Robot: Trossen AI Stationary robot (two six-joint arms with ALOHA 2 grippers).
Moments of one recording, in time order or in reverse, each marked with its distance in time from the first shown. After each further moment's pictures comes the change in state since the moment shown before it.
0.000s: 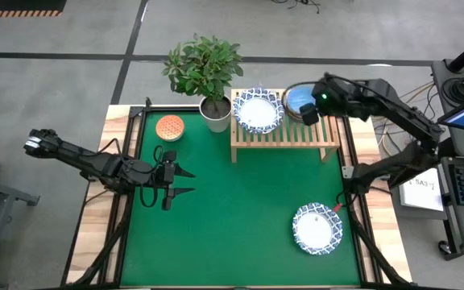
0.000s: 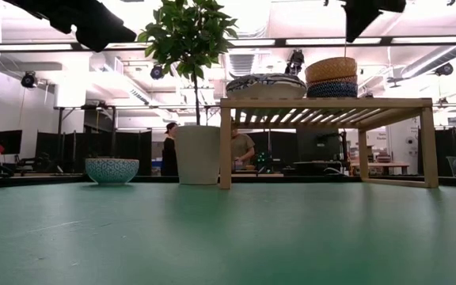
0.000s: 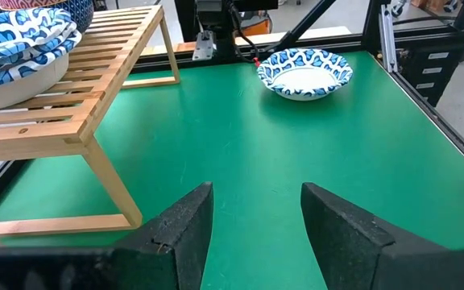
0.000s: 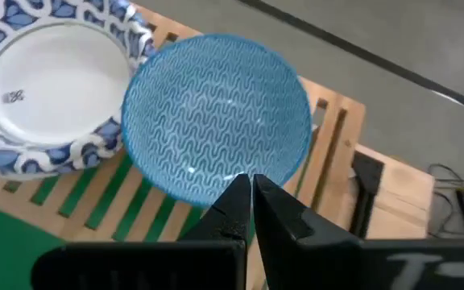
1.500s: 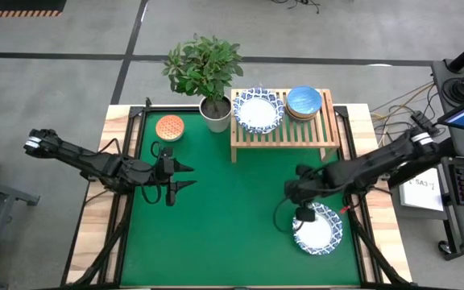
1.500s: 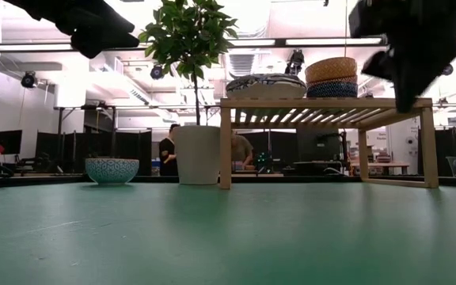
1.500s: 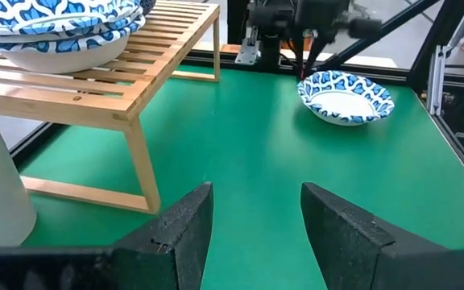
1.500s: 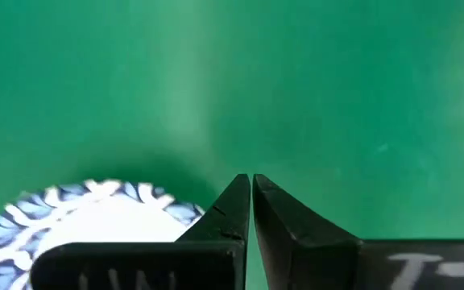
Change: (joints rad) left arm 0.000 0.000 0.000 0.008 -0.130 -0.180; right arm 0.724 0.001 -0.755 0.571 -0.387 -0.197
